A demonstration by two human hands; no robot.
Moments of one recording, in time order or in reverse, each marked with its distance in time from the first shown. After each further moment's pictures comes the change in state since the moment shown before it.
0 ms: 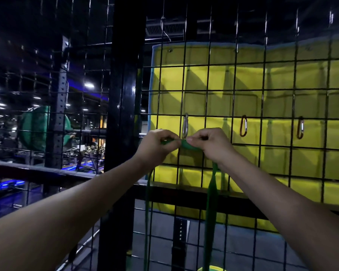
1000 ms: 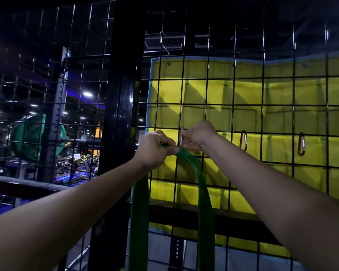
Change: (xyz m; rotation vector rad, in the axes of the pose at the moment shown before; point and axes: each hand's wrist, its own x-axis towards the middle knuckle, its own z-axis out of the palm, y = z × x) left_hand 0.035 0.000 -0.002 0.083 0.082 0.007; right_hand 0.070 -0.033 0.013 0.022 0.060 0.290
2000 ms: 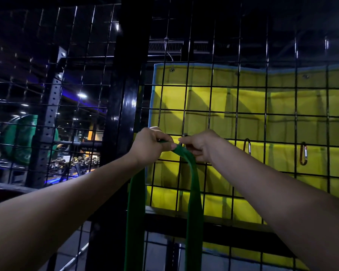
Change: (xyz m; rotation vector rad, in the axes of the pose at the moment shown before) left_hand 0.016 -0.005 -0.025 -0.073 -0.032 0.040; right_hand -0.005 -0.010 0.003 0.090 -0.053 0.185
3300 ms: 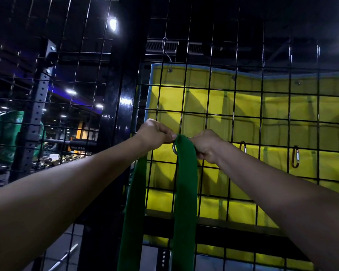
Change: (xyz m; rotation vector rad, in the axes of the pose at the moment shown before) left_hand 0.038 0.001 0.001 -0.127 -0.100 -0.216; right_hand 0.001 0.004 -0.011 -0.082 0.026 -0.145
